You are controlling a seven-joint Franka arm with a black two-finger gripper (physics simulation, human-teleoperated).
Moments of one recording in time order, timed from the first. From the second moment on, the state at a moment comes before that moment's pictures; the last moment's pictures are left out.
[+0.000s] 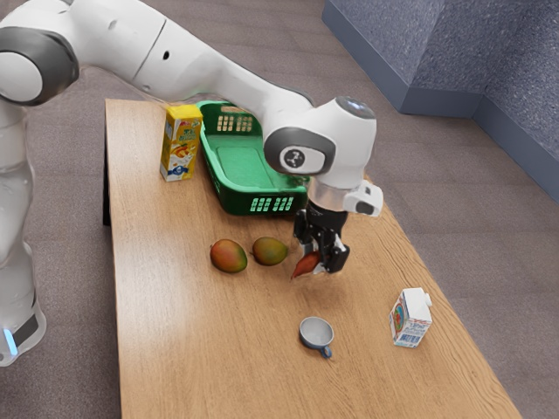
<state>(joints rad) -0.13 -0.03 -0.11 -1.94 -0.02 2.00 -0.53</state>
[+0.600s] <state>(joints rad) 0.17 -0.10 0.07 -1.80 0.18 1.65 -0.31</state>
